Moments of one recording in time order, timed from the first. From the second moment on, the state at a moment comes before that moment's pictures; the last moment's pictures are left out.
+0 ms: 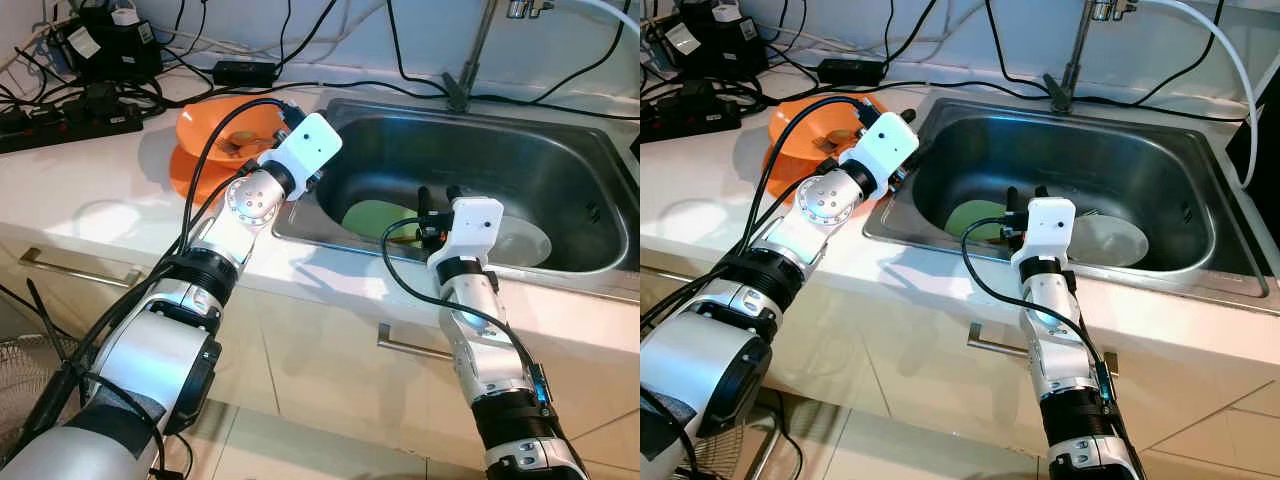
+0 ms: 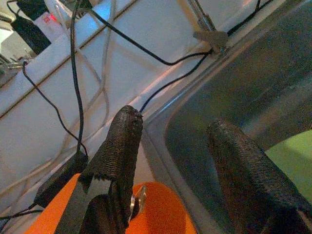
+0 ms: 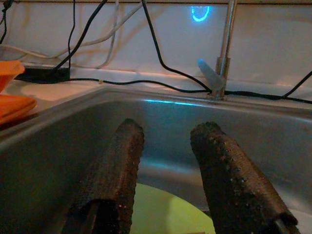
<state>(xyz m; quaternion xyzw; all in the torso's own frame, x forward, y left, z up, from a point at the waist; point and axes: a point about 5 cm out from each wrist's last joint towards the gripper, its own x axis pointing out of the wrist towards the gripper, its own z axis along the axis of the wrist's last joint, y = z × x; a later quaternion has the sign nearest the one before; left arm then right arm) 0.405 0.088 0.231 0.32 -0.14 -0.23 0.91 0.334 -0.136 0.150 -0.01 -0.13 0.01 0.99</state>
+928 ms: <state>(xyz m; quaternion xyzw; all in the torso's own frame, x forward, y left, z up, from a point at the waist) 0.419 0.110 0.230 0.39 -0.03 -0.18 0.90 0.334 -0.135 0.152 -0.01 -0.13 0.01 0.99</state>
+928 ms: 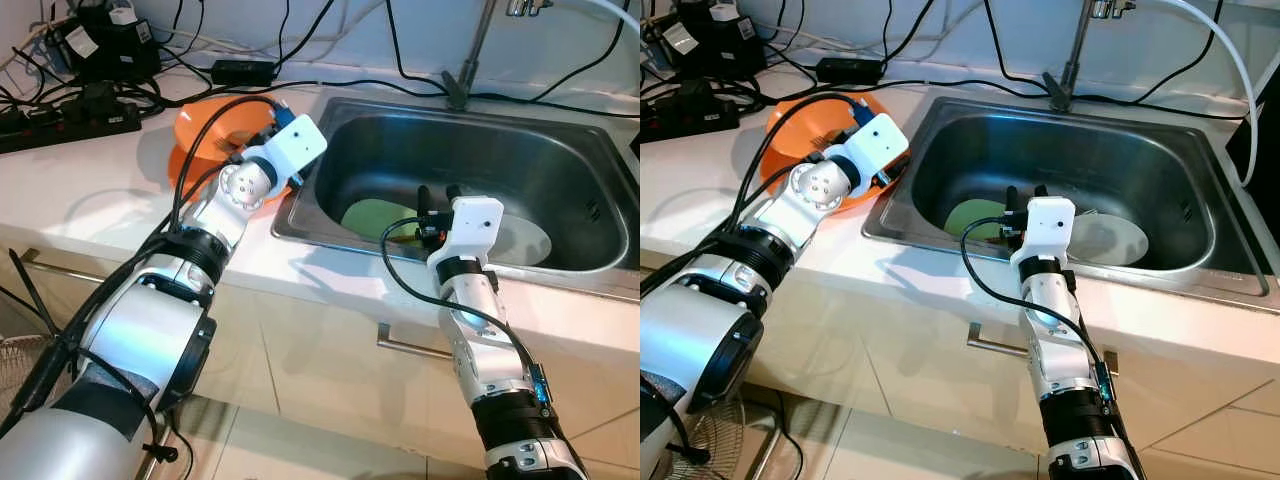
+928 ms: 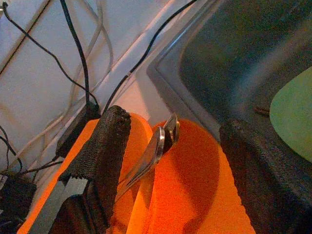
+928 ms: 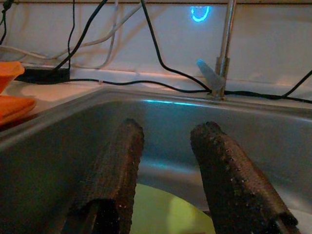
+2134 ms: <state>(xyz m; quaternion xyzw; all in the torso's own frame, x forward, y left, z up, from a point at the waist) 0.421 0.125 0.240 0.40 -0.05 -0.13 0.90 0.331 -0.134 0.154 -0.01 -0.14 0.01 0.99</state>
